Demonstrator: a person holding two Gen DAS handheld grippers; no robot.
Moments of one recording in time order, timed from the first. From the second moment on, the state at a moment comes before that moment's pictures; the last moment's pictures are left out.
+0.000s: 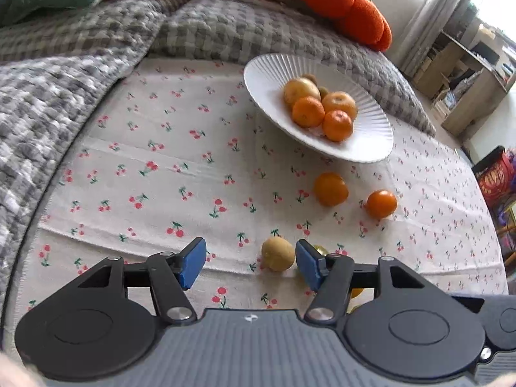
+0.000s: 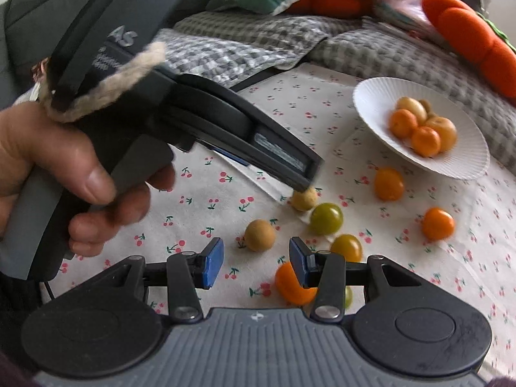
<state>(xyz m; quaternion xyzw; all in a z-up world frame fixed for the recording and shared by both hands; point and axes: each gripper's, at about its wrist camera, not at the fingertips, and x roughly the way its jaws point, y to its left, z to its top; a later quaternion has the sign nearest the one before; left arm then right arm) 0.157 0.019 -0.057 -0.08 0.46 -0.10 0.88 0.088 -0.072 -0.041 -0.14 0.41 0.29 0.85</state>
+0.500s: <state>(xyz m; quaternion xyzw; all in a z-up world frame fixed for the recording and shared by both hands) 0.162 0.017 -0.063 -0.08 0.47 -0.11 0.87 0.098 -0.065 -0.057 -0.16 0.41 0.28 0.85</state>
